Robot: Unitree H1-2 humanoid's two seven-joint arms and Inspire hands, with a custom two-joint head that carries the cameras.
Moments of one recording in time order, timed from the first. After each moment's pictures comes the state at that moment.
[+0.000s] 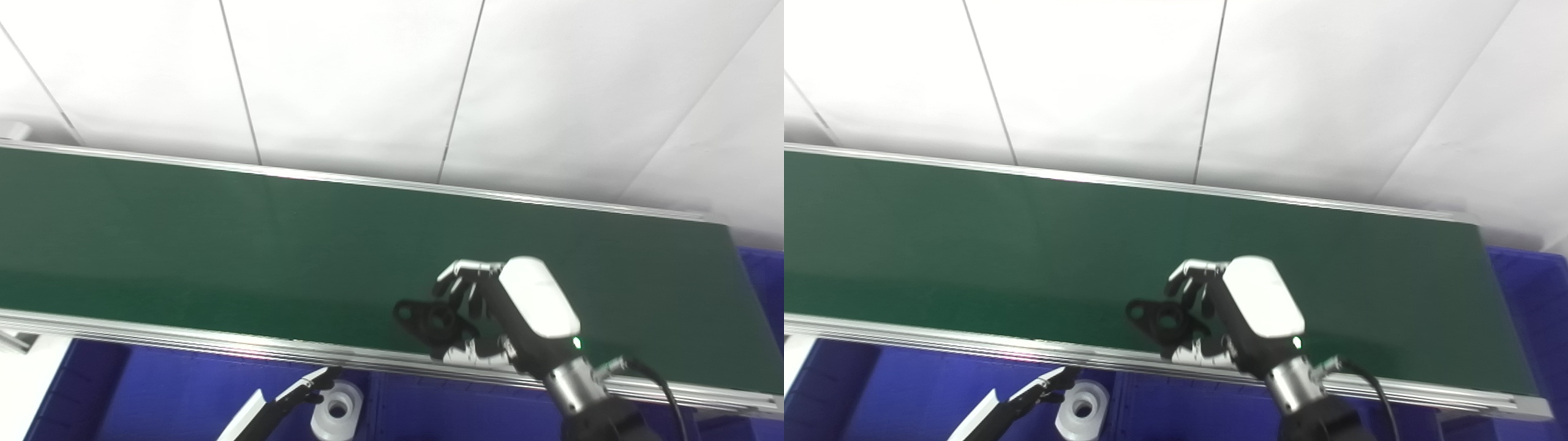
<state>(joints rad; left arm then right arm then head) 0.32 0.50 -0.66 0.02 0.14 -0.43 0.22 0.21 -0.23 0.34 -0.65 -0.85 0.17 0.32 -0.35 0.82</state>
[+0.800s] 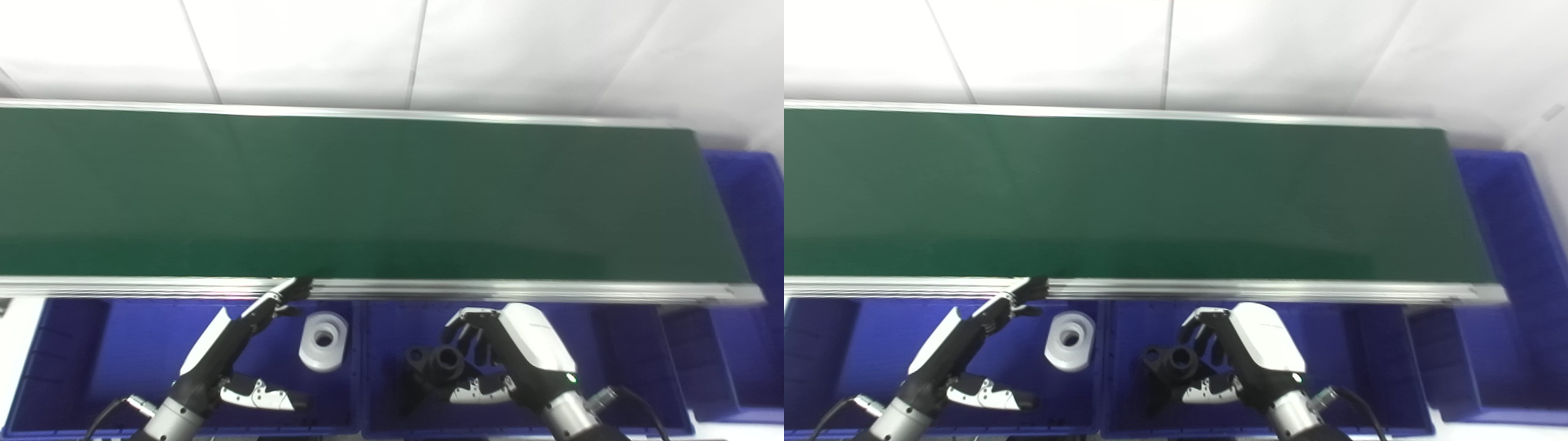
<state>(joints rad) 0.37 0.45 -0.44 -0.10 0.02 -0.43 -0.06 0.50 -0.23 0.33 -0.44 -0.88 0.14 0.24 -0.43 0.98</state>
